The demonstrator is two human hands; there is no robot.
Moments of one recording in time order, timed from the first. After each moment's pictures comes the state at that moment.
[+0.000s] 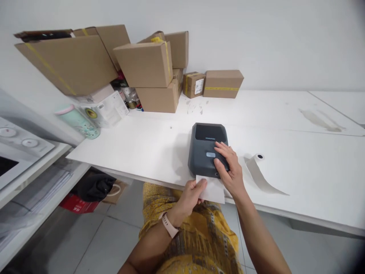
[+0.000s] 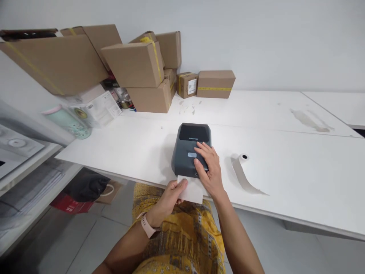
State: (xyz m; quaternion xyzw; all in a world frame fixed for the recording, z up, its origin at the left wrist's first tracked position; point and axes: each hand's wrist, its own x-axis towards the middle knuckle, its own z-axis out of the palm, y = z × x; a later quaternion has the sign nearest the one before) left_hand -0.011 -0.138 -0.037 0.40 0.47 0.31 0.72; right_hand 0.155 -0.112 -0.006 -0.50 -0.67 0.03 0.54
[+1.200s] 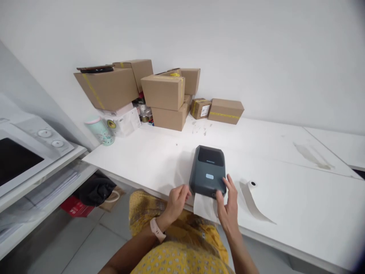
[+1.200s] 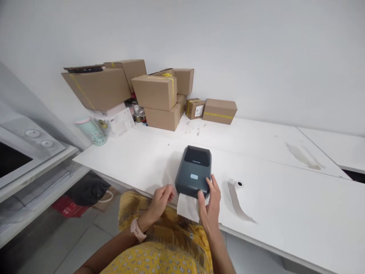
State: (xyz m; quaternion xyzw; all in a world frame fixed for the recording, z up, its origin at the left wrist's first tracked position) left_hand -0.058 -0.117 -0.002 0.59 0.52 0.39 0.48; right_hand 0.139 -0.153 -0.013 -0.62 -0.57 0.09 0.53
